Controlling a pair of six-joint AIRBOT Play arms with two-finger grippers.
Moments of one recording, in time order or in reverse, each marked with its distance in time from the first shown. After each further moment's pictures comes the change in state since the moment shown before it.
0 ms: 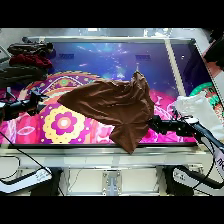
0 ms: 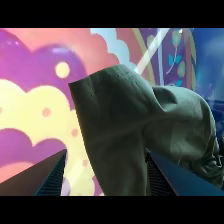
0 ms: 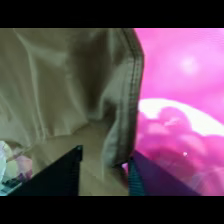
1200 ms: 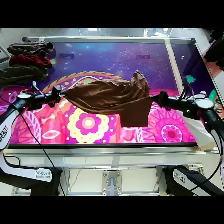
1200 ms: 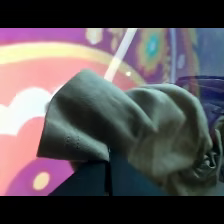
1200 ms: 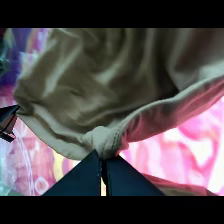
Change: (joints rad) left arm -0.229 -0.277 0.171 -0.249 0.137 0.215; right arm 0.039 0.150 0.338 0.077 0.045 -0.050
